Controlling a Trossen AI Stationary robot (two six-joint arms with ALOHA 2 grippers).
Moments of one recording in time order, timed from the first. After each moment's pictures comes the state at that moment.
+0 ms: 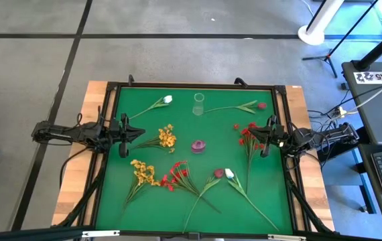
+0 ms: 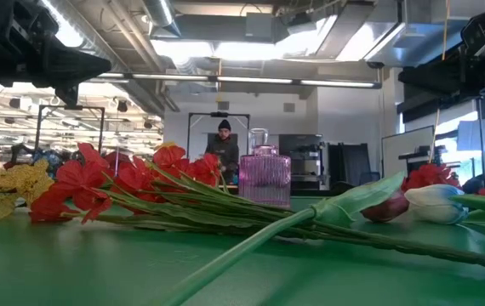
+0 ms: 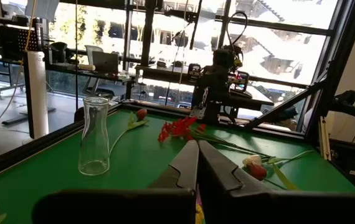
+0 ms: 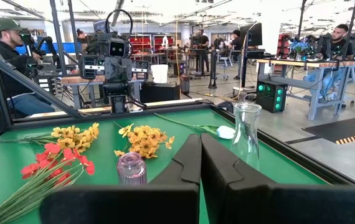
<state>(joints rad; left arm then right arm) -0.12 0.01 0.01 0.06 -0.34 -0.12 0.26 0.01 0.01 0.07 0.53 -0.03</state>
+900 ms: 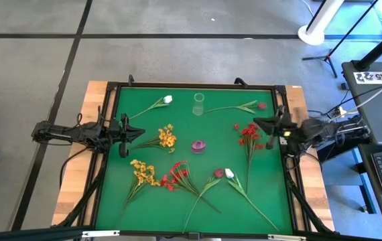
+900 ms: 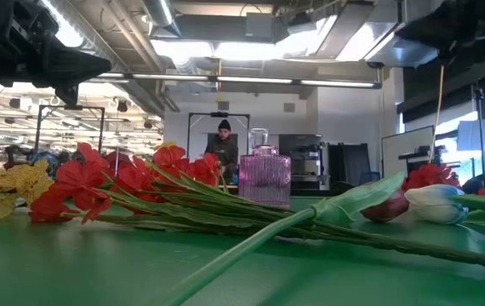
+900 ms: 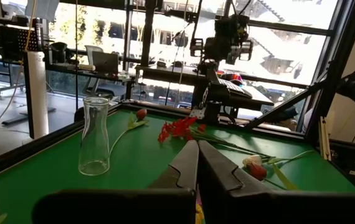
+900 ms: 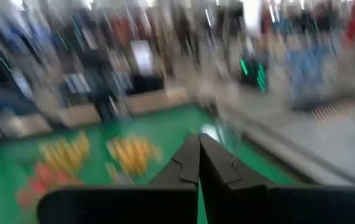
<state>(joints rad) -0.12 0.01 0.01 0.06 -0.34 -0.12 0.26 0.35 0.43 -0.21 0.62 0.13</state>
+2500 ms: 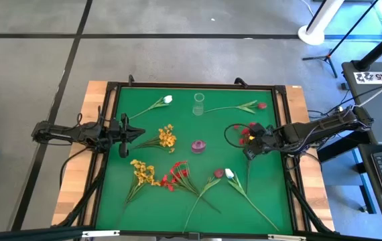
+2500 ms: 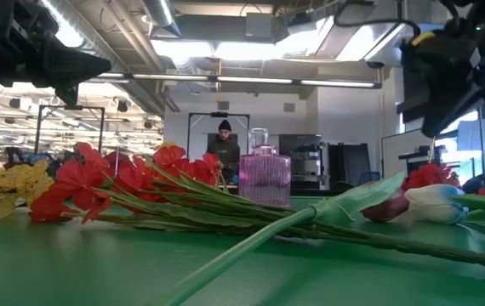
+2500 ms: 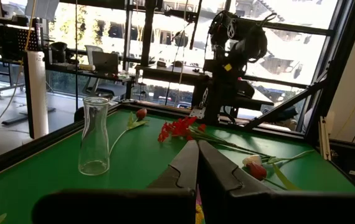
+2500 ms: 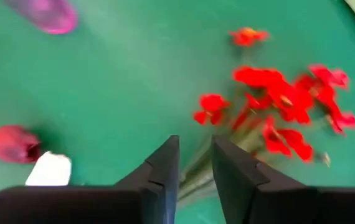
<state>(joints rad) -0.12 0.01 0.01 0.06 -0.34 -0.12 0.26 1.03 0.74 -0.96 0.35 1.07</state>
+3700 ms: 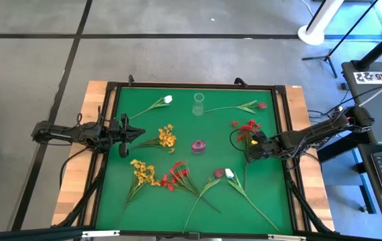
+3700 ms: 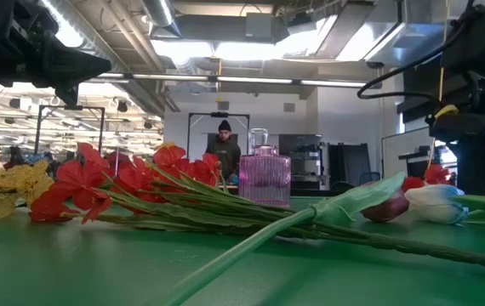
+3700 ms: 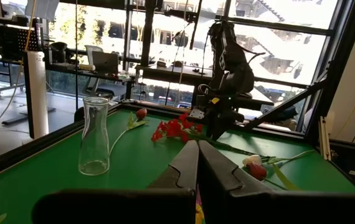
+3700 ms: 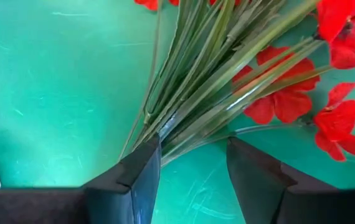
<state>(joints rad) -0.12 0.01 0.01 0.06 -0.34 -0.12 0.26 1.03 0.37 -0.61 0.19 1.33</state>
